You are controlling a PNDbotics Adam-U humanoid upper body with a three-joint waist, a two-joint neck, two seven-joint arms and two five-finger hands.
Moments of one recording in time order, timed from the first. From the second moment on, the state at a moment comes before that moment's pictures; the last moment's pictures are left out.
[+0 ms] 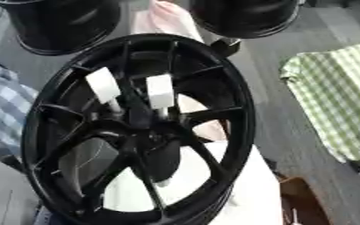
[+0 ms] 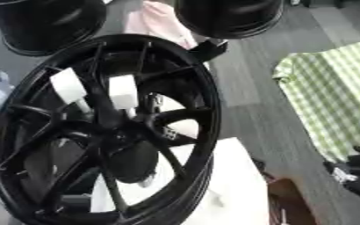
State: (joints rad) left arm -0.94 0.83 -0.12 -1.57 -0.02 -0.21 -0.19; right arm -0.08 -0.44 -0.32 -1.12 -0.02 -0.29 -0.02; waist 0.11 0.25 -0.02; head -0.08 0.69
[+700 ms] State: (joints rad) left arm -1.22 0.76 -0.49 -1.42 -0.10 -0.08 -0.55; right arm -0.06 -0.45 -0.32 -1.12 0.01 -0.29 -0.03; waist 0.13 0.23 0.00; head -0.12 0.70
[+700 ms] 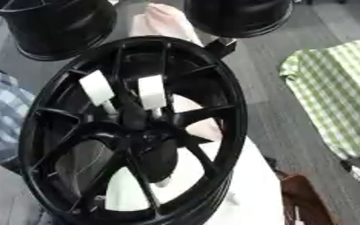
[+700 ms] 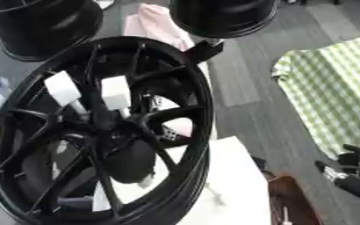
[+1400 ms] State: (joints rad) left arm -1.25 0.69 -0.59 -1.35 -0.17 0.03 -0.64; right arm -0.06 -0.45 -0.32 -1.12 0.02 -0.29 -0.03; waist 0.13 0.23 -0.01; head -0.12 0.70
